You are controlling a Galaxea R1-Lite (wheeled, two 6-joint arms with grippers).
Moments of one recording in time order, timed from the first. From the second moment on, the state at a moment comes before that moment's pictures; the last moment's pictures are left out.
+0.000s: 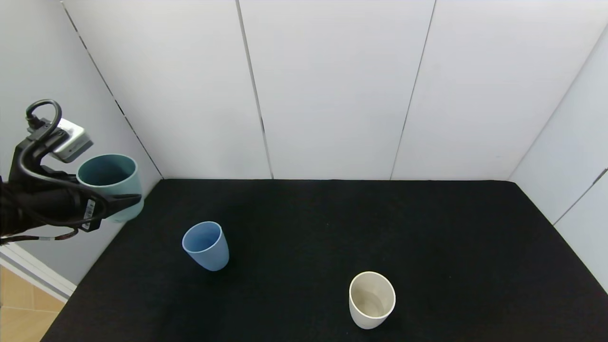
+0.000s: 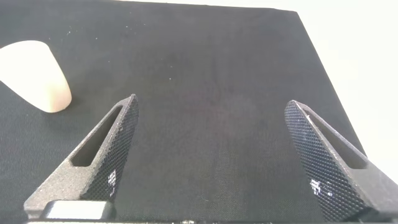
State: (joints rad) left arm 0.22 1.45 -0.89 -0.13 -0.24 0.52; right arm 0.00 0.00 -0.03 0.06 0.02 0.00
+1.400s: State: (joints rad) left arm 0.05 1.58 -0.82 -0.14 0.03 0.93; right arm 0.00 0.00 -0.03 0.06 0.02 0.00
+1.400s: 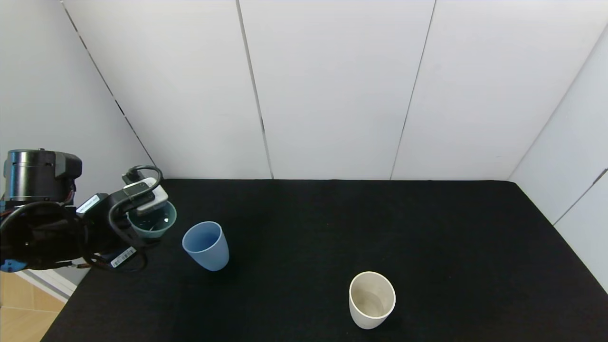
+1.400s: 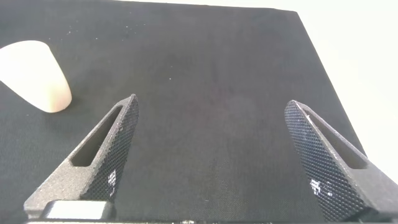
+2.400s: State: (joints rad) left arm 0.01 1.70 -0.92 -0.15 0.18 1.05; right arm 0.00 0.00 -0.03 0.06 0.02 0.00
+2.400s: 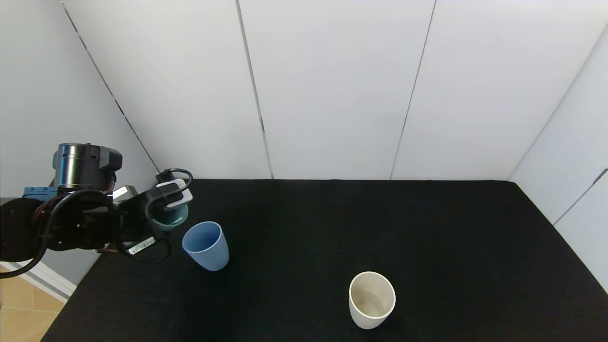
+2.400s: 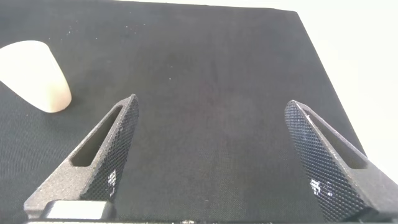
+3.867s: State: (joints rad) left arm 0.00 1.66 -0.90 -0.09 0.15 0.99; right arm 0.00 0.00 -0.03 0.06 0.02 0.00
